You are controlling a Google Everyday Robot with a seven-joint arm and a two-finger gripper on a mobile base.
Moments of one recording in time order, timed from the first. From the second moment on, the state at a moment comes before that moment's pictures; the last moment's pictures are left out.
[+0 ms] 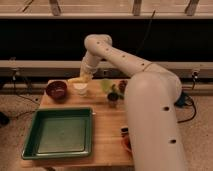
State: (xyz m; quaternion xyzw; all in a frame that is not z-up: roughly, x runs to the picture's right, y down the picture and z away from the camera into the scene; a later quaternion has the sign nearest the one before) arm -0.141 -0.053 0.836 -0.27 -0.25 -0.14 0.92
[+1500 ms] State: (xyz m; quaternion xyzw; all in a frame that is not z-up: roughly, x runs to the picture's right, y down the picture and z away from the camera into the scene) arm -0.278 -0.035 0.906 -0.27 -0.30 -0.18 0.90
